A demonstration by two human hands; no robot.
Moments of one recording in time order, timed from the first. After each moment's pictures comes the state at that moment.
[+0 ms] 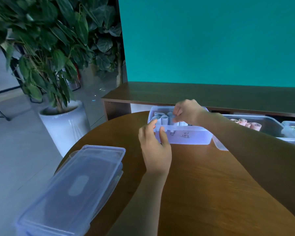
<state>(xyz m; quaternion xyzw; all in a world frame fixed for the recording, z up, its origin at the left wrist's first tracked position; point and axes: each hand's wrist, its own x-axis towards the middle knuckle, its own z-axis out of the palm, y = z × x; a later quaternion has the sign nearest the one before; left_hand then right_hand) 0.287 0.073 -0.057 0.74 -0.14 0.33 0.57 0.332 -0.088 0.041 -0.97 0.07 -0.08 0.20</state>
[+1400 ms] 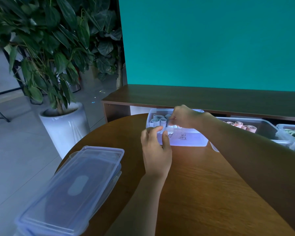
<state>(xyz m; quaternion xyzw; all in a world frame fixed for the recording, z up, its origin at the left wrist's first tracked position) 0.276 0.075 -0.053 0.77 -0.17 0.26 0.55 0.342 -0.084 0.039 -1.00 0.04 0.01 0.09</state>
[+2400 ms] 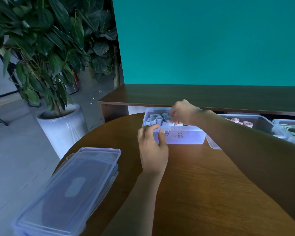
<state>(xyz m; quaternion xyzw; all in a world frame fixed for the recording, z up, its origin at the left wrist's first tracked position) 0.282 0.072 -0.056 0.78 -0.17 0.28 0.54 0.334 -0.096 0.044 -0.99 0.05 -0.03 0.13</state>
